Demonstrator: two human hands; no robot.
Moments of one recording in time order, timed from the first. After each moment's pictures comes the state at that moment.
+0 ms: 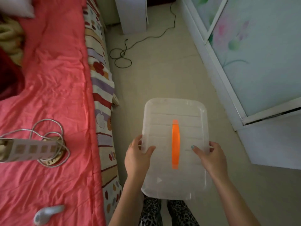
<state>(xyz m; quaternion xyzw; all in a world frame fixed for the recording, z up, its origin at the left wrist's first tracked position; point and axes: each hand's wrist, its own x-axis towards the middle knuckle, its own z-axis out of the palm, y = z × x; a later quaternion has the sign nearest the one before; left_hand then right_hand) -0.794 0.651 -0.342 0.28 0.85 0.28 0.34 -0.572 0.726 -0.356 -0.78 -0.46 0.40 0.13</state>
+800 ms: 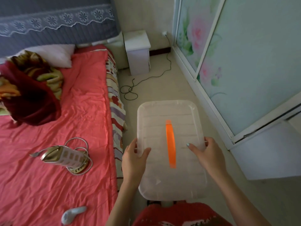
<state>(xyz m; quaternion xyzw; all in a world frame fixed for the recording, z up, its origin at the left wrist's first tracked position) -0.803 0.569 -0.144 0.33 0.81 0.40 0.28 -0.582 0.664 -0.150 -0.72 -0.58 0.33 0.19</state>
